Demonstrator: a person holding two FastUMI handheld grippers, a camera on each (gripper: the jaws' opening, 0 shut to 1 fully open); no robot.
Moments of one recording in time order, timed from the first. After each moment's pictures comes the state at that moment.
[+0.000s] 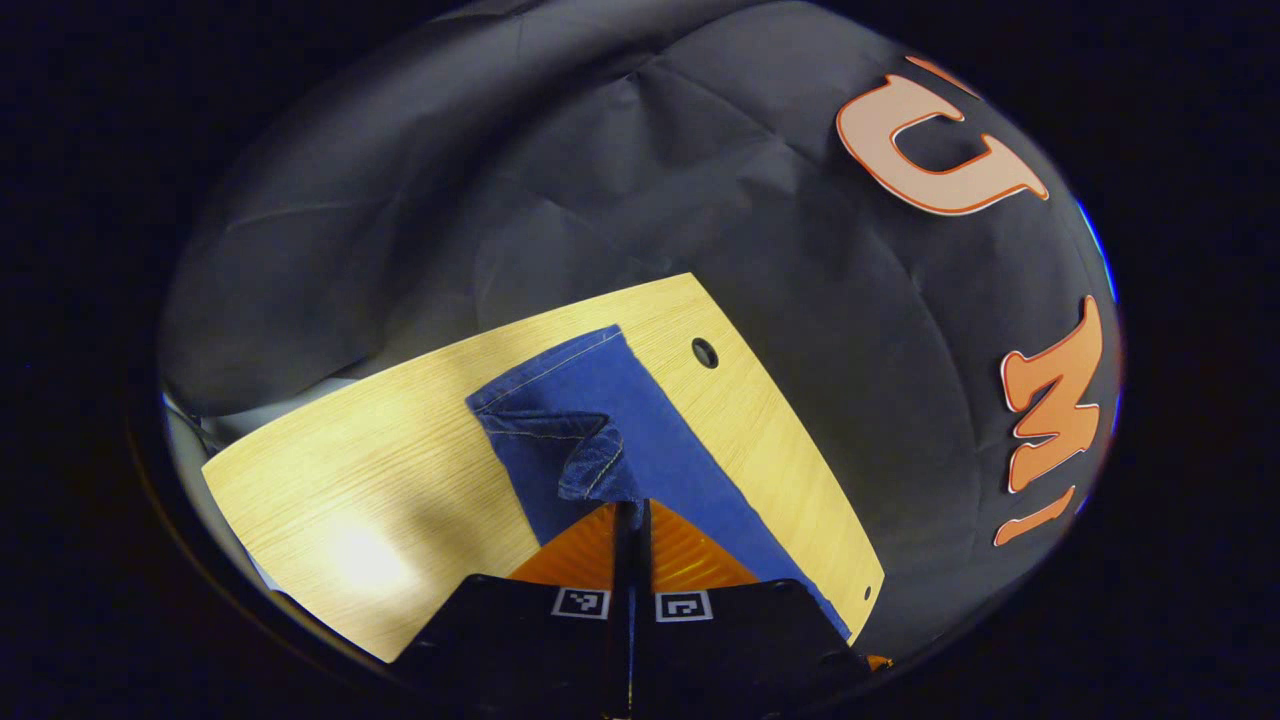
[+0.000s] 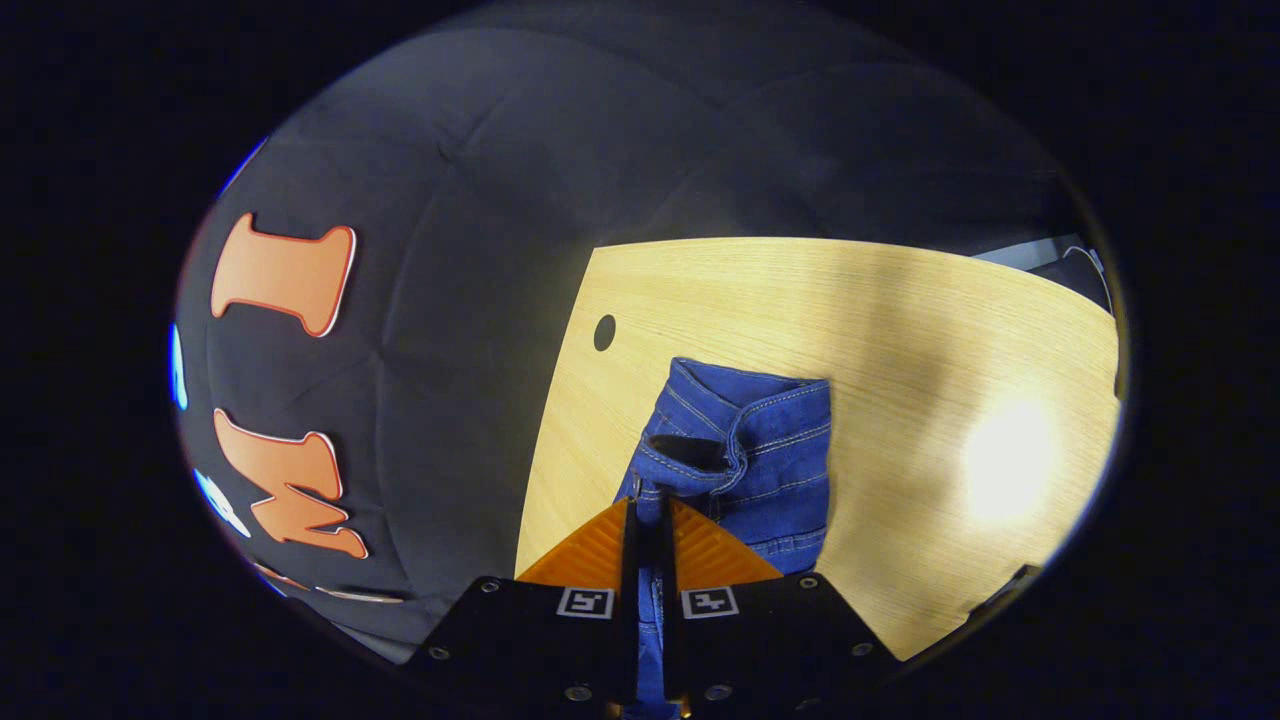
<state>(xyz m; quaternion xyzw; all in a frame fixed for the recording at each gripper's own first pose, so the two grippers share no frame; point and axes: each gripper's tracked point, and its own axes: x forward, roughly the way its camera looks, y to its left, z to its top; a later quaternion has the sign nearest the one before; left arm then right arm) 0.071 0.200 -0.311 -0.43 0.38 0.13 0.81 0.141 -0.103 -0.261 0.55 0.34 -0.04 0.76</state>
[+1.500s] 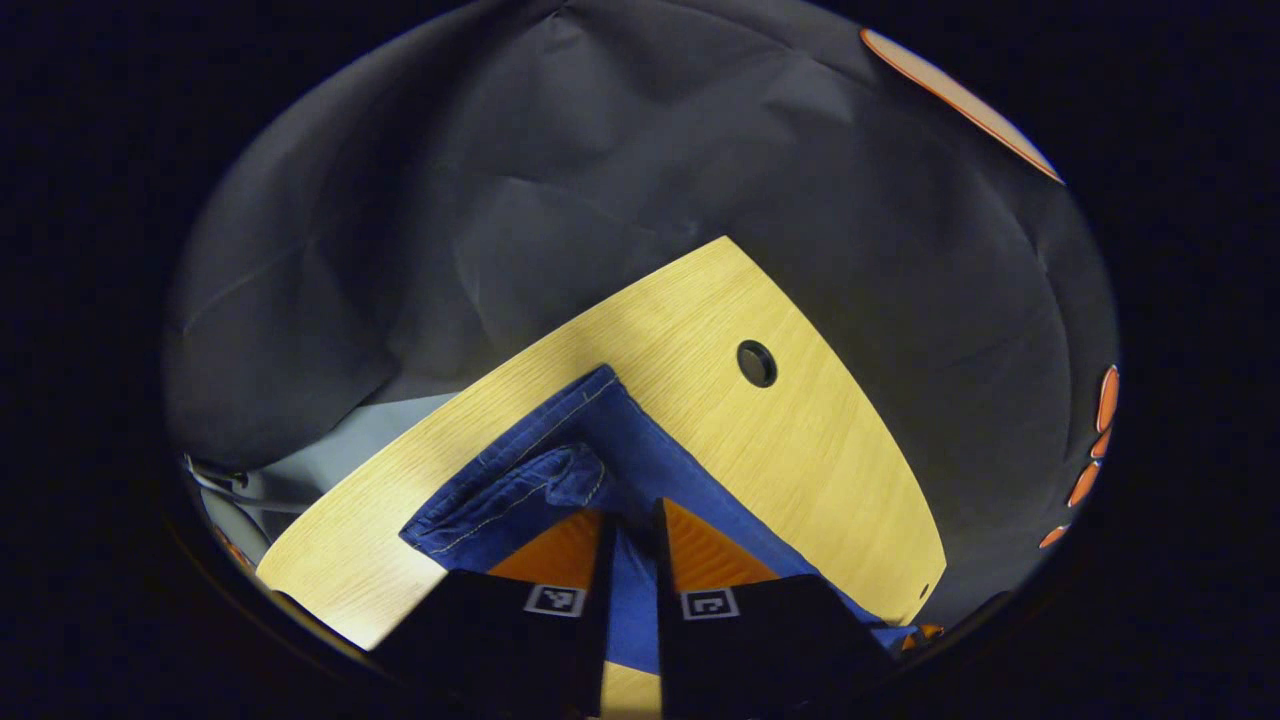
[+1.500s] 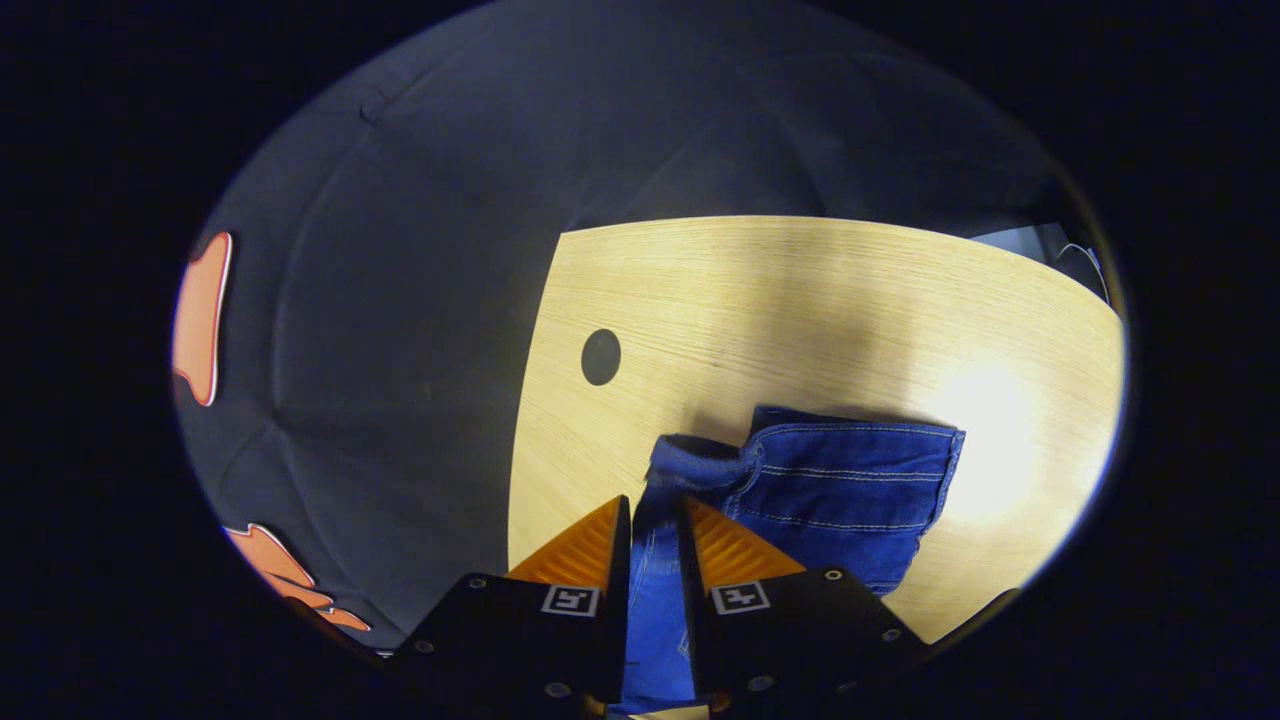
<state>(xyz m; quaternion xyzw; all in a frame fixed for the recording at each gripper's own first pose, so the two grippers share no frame) 0.198 0.226 -0.392 -0.34 0.50 0.13 0.78 0.294 -0.080 -0.282 0.56 0.39 -0.12 0.72</state>
